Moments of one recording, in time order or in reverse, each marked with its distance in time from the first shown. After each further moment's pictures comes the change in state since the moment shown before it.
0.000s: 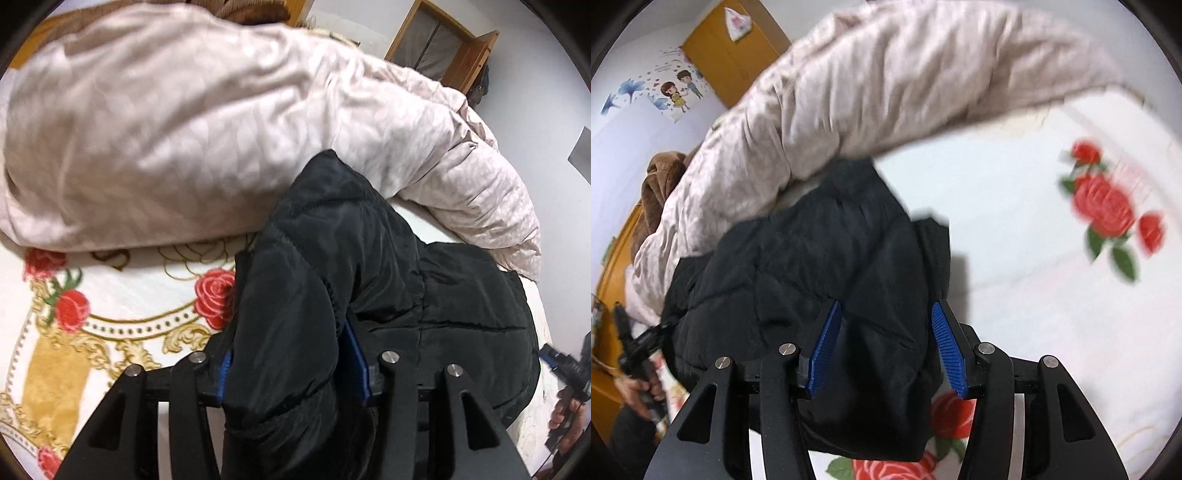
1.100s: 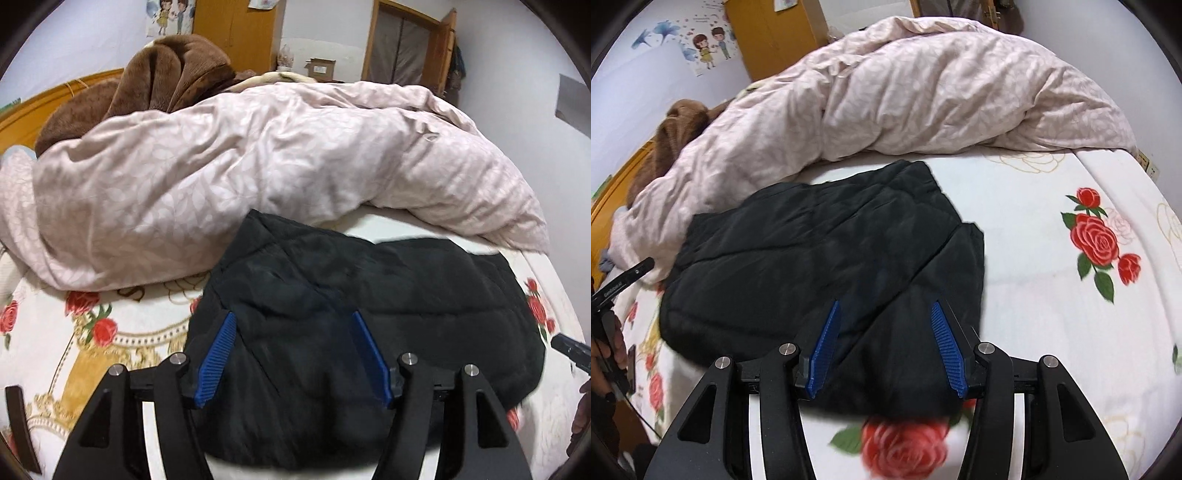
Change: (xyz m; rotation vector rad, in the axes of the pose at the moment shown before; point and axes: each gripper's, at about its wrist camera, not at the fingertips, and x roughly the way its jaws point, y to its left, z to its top) left arm -0.063 -0.090 -0.023 0.166 -0.100 0.118; right arm -0.028 0.063 -0.031 -0.197 0.012 -0.076
